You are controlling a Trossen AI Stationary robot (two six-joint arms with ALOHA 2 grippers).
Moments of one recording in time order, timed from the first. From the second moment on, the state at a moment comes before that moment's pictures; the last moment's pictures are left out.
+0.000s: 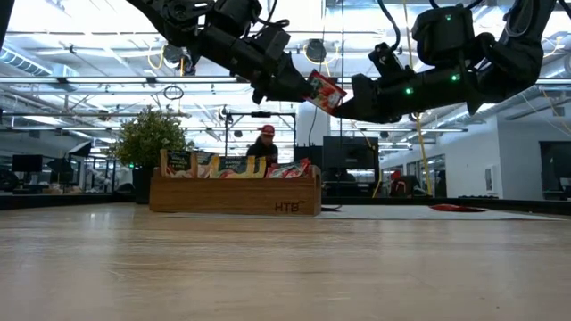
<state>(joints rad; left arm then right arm) 0.33 1.66 1.14 0.14 0.15 0.02 -0.15 1.53 0.41 1.08 0.46 -0.07</state>
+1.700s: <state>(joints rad) 0.12 1.91 1.56 -0.86 0.06 0.63 -0.15 1.53 0.41 1.02 0.44 0.01</state>
